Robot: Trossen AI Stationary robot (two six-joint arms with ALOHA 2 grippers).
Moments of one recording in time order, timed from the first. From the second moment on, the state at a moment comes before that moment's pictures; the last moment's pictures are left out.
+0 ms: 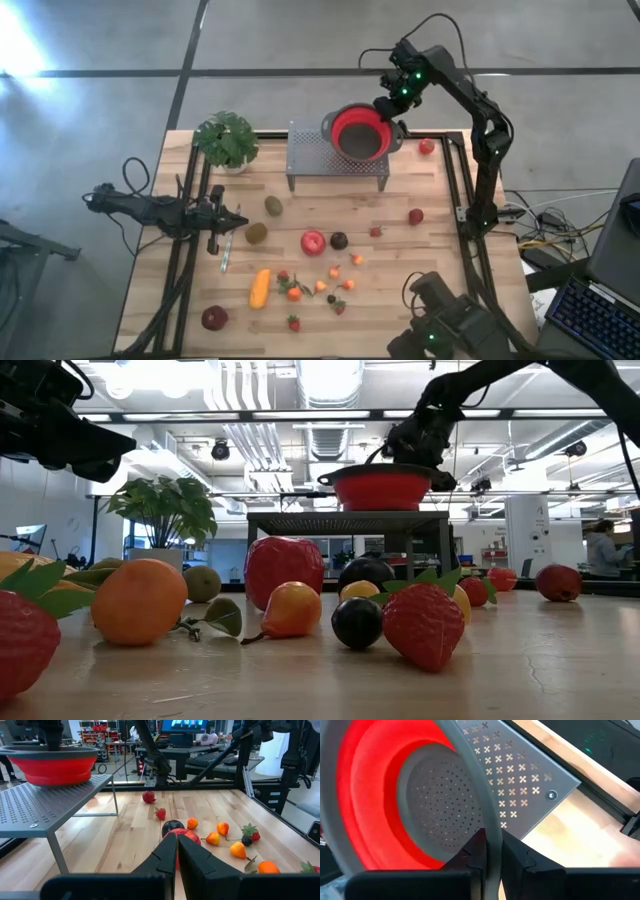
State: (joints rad) left arm -0.31 0.01 0.11 -0.20 -0.31 -0.01; right arm -0.97 1.99 2.04 -1.43 -0.48 0.01
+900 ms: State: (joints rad) left arm -0.31 0.01 0.11 -0.20 -0.31 -0.01; right arm -0.97 1.83 2.19 -1.50 -0.21 -0.02
